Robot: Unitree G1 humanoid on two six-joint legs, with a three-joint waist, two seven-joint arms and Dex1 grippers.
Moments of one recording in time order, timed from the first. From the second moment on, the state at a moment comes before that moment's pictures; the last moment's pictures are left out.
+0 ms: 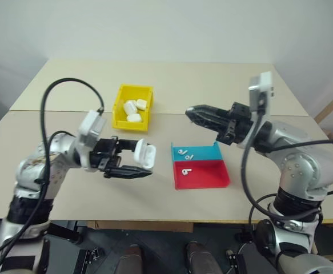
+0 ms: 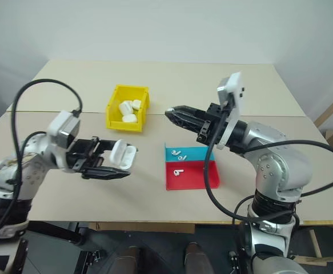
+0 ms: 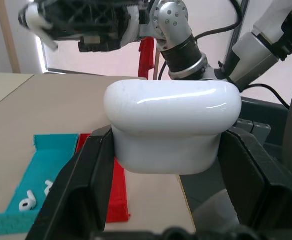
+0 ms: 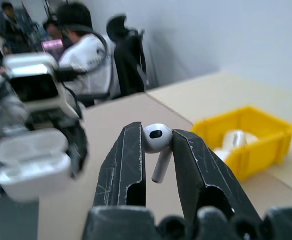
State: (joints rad) left arm -0.57 0.69 0.00 -0.13 -0.75 0.51 -1.43; right arm -0.71 -0.27 -0.32 -0.49 0.60 1.08 0.86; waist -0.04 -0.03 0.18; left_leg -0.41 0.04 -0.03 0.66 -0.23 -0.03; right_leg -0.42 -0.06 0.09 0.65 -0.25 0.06
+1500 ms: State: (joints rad) left arm -0.70 0.61 -0.02 0.02 -0.69 0.50 -1.48; right arm -0.54 -0.36 0.03 -0.56 0.68 0.77 0.64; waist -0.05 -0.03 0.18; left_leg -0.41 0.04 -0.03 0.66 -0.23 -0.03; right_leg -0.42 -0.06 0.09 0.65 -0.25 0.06
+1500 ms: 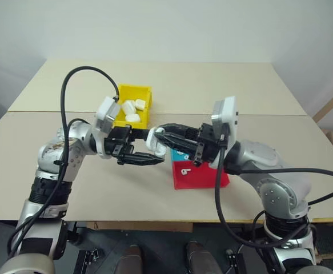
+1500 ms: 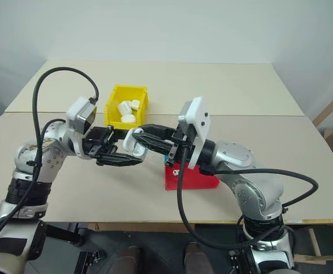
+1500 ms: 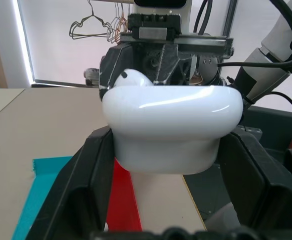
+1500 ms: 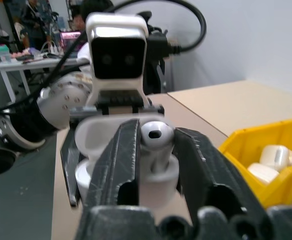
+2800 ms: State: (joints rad) left arm -0.53 0.69 0.09 -0.12 -0.72 0.49 -1.42; right arm -1.38 -0.46 0.56 1.02 -0.19 -0.31 1.34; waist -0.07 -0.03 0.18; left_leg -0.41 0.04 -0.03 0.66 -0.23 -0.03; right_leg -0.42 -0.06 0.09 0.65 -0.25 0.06
